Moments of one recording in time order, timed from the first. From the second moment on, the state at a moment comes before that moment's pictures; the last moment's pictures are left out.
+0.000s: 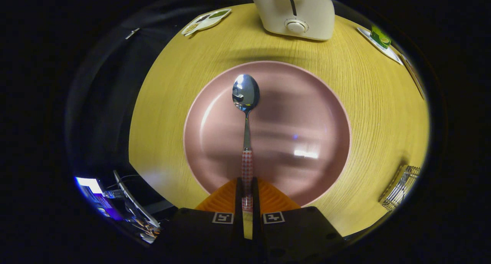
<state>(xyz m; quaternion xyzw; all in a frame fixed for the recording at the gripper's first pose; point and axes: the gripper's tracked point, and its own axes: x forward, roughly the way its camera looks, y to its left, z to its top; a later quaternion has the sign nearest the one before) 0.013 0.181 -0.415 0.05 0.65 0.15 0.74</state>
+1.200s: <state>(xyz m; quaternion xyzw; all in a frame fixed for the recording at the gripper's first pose) -0.051 0.032 -0.253 0.09 0.62 0.17 0.76</state>
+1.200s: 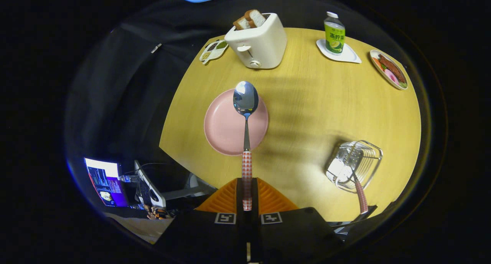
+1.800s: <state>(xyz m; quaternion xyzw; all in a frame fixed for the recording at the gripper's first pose) -0.107 -0.097 -0.226 0.05 0.73 0.11 0.67</state>
